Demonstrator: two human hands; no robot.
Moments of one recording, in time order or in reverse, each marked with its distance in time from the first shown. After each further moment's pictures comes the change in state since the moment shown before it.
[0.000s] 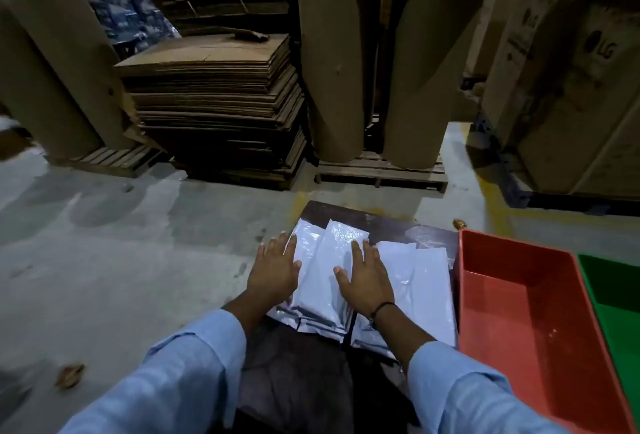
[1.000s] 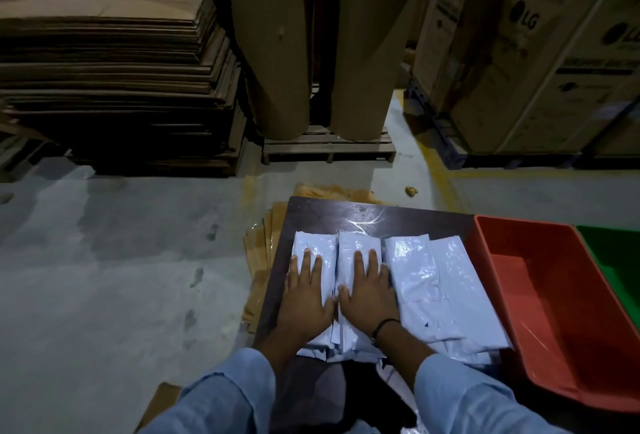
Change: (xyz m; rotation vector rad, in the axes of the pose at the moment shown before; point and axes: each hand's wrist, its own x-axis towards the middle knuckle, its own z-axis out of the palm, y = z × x) left_hand 0.056 -0.039 0.097 -0.269 -0.086 0.299; right_hand 0.040 -0.051 0.072 -0.230 -0.062 0.382
